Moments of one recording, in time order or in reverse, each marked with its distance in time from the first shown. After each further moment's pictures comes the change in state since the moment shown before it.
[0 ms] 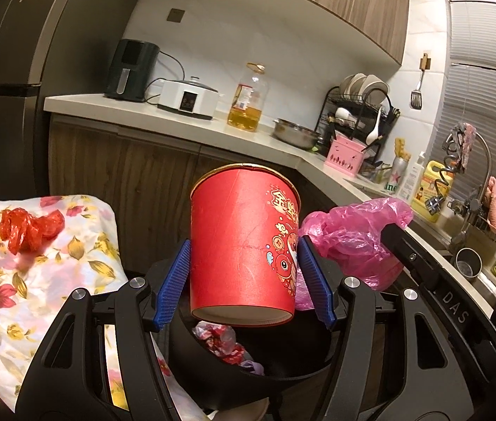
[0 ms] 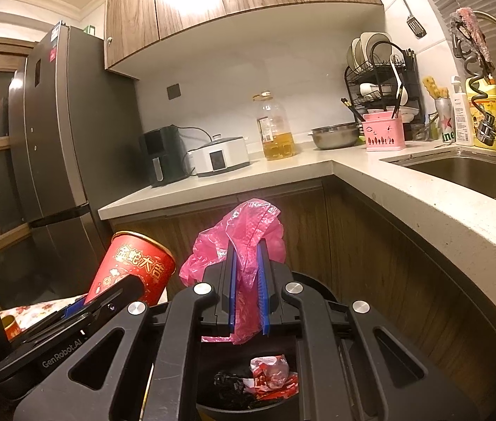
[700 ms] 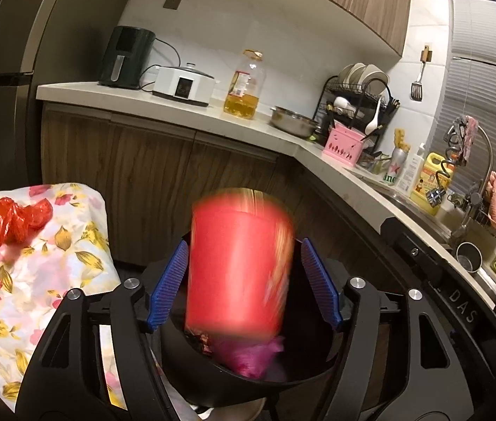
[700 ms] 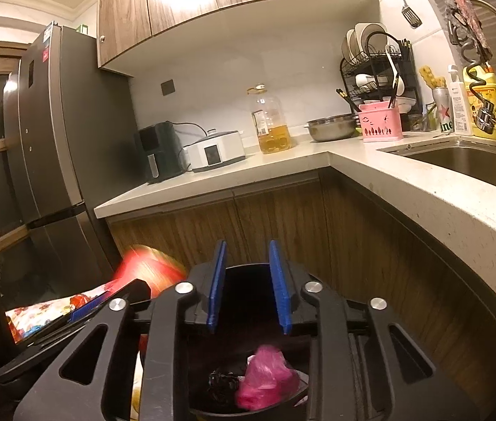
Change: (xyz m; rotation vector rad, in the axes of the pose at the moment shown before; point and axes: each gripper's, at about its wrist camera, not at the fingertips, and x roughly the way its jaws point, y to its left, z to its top) left arm 0.021 0.003 -0.008 -0.011 0.049 -0.015; right arm 0.010 -0.013 -0.004 0.034 0.022 -0.005
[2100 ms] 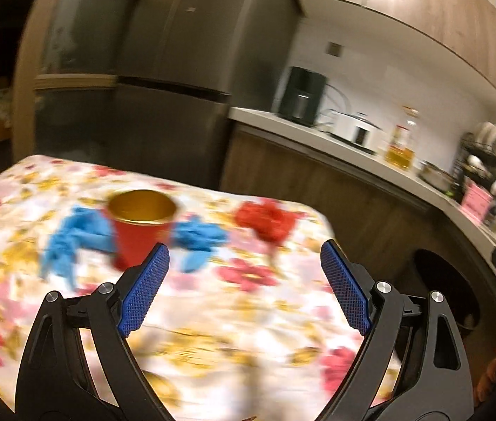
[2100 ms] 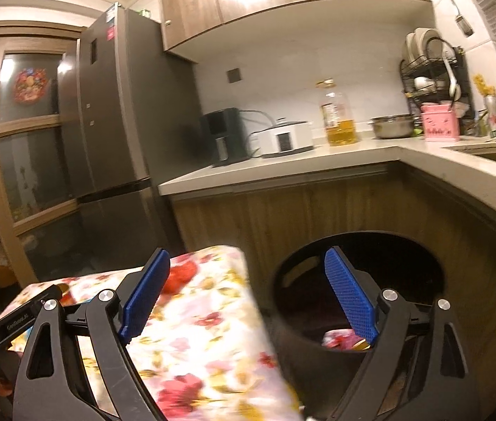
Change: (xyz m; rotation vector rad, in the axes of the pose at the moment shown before) left arm -0.206 0.183 -0.031 -0.194 -0.164 0.603; right arm -0.032 0.122 -0.046 -0.089 0.037 0.227
